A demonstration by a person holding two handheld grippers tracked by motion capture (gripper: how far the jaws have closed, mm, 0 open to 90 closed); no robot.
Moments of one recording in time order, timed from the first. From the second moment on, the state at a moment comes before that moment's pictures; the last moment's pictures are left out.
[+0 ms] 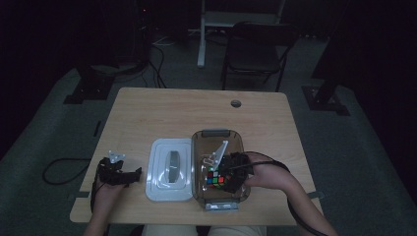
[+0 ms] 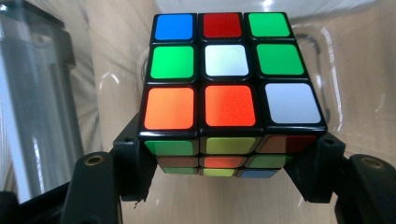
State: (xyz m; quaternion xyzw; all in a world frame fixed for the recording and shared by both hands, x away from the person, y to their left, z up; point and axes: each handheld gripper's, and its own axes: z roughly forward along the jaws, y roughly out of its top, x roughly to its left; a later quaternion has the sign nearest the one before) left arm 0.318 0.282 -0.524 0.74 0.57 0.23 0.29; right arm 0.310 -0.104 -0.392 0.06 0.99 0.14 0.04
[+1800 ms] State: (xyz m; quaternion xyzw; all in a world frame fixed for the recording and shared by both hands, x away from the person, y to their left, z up) left arm 0.318 0.282 -0.524 0.74 0.57 0.23 0.29; right arm 0.315 -0.057 -0.436 0.02 1.00 0.01 0.02
